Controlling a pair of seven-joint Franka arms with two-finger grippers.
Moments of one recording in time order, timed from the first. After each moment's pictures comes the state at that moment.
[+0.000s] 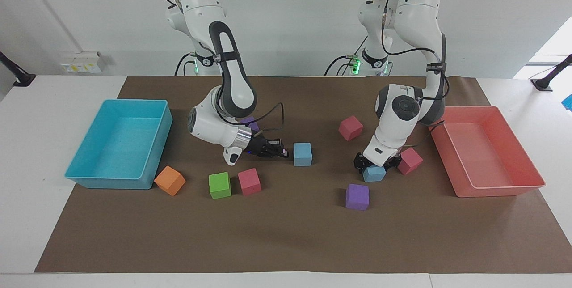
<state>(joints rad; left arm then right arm) -0.23 0.40 -0.07 -1.88 0.09 2.34 -0.36 0.44 0.47 -0.12 -1.88 1.23 2.22 -0.45</state>
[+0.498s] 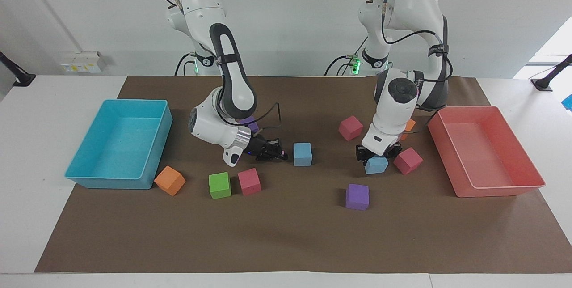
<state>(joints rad) -0.28 0.29 -0.07 -1.85 0.09 2.18 -0.40 0.44 0.47 -0.12 -1.89 1.23 2.22 -0.57</state>
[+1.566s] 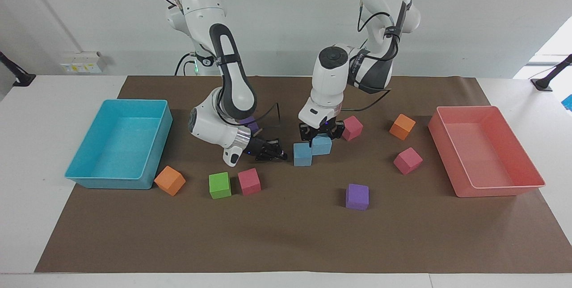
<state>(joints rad) -0.60 0.43 -0.08 -1.64 0.08 2.12 -0.75 0.44 0.47 -0.12 -1.89 1.23 2.22 -0.57</state>
